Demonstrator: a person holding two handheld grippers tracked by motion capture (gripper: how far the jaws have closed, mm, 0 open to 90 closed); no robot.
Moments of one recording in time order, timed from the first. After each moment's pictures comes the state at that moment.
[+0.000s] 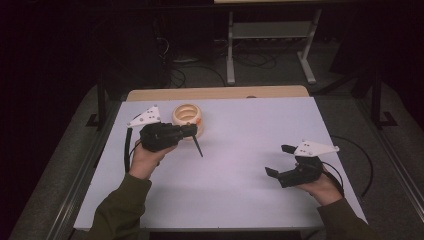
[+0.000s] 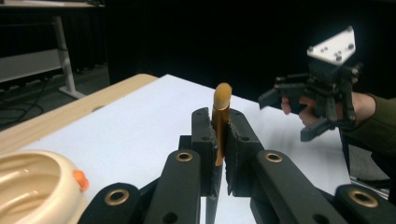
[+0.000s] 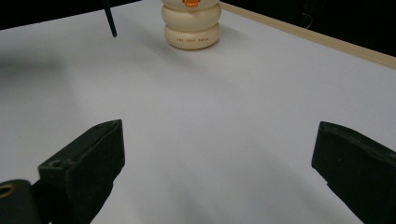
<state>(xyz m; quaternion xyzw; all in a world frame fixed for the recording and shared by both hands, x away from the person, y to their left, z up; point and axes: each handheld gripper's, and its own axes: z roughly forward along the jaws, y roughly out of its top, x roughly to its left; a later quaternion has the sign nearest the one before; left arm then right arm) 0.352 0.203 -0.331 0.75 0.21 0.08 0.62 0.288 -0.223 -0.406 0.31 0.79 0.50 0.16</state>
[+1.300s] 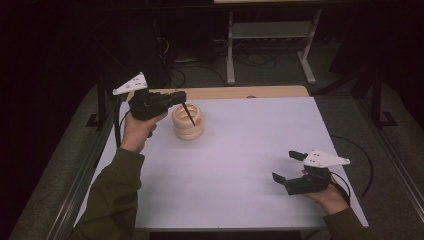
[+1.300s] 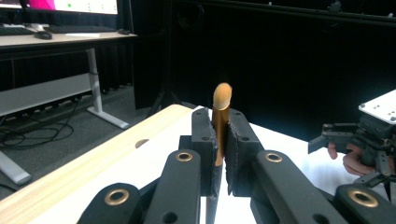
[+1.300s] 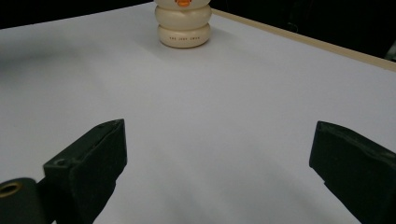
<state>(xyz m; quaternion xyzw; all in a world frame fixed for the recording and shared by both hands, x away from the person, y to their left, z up) 0.404 0.224 -0.286 0.73 0.22 0.12 0.64 0.269 -0.238 -0.418 0.32 0.78 0.51 0.18</state>
